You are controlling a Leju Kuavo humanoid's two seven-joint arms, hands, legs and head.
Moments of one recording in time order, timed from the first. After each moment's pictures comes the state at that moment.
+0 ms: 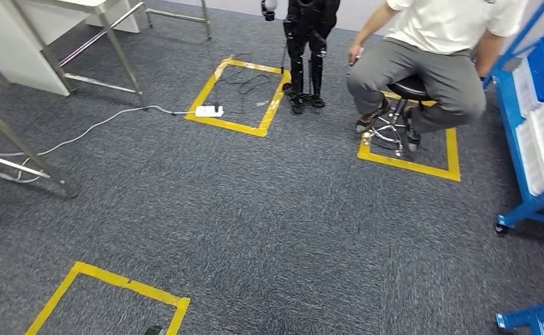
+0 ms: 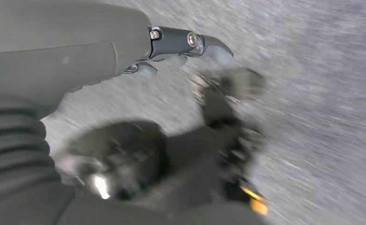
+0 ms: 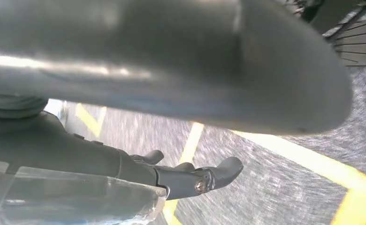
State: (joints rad) left arm -0.12 0.01 -0.96 -0.17 1.07 -0.05 -0.09; right arm -0.03 -0.03 -0.72 -0.19 0.56 0.10 0.21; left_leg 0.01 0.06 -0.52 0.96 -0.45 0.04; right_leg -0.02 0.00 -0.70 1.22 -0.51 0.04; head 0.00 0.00
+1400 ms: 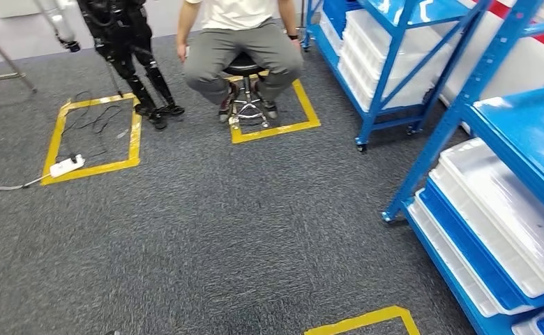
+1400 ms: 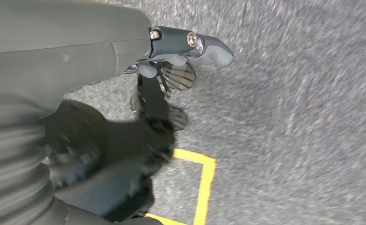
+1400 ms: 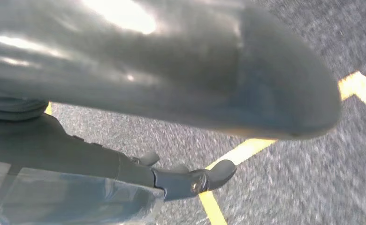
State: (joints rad) left arm -0.09 0.04 -0.70 -0.16 1.25 -0.05 -0.26; right arm -0.04 -0.01 -1.00 -0.19 0.40 0.11 0.08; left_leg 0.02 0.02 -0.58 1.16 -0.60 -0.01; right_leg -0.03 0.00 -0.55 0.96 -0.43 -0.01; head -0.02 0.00
